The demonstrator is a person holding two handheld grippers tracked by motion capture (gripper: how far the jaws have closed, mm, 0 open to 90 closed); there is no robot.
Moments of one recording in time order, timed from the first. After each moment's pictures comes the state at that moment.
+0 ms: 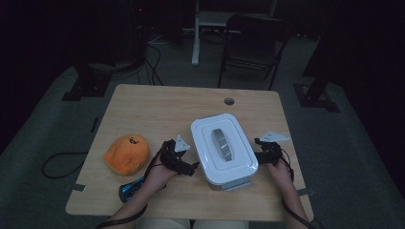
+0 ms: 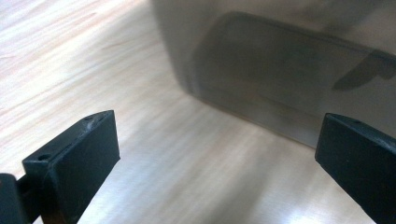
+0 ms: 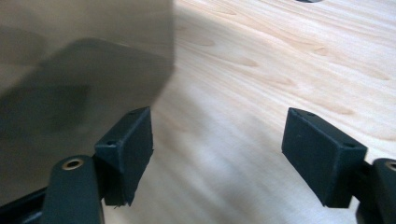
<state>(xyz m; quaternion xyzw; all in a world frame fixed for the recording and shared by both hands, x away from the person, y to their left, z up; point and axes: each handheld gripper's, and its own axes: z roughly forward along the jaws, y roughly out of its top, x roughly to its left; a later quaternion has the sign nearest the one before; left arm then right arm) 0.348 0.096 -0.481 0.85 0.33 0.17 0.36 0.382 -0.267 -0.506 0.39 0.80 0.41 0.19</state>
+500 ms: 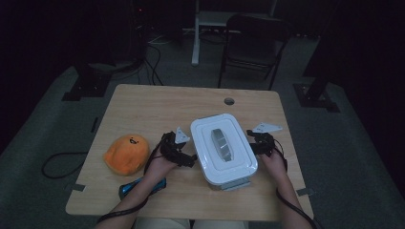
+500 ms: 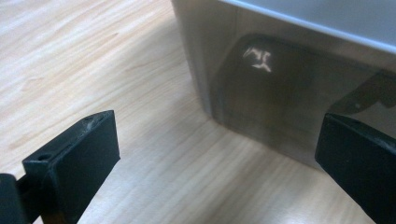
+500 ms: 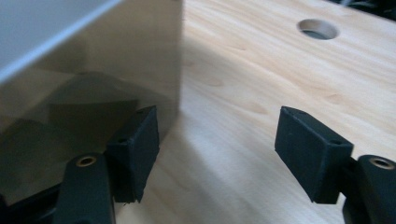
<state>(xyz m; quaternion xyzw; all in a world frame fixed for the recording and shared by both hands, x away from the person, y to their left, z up) 0.364 0.093 -0.470 0.85 0.33 0.18 0.36 0.407 -0.246 -0.491 0.36 0.81 0.43 0.19</state>
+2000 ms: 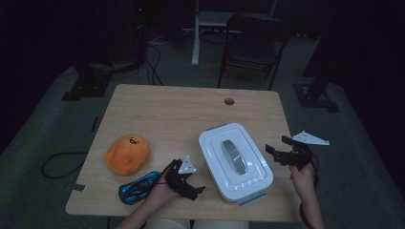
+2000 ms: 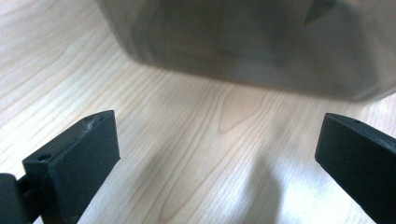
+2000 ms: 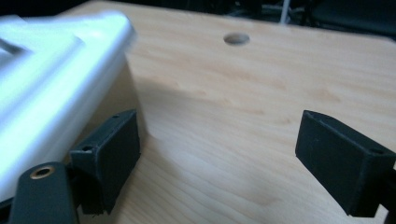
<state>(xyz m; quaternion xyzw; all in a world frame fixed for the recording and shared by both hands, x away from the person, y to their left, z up) 0.294 0.081 -0.507 0.89 0.26 0.10 0.37 0.332 -0.325 -0.444 0.45 0.73 0.47 0.22</state>
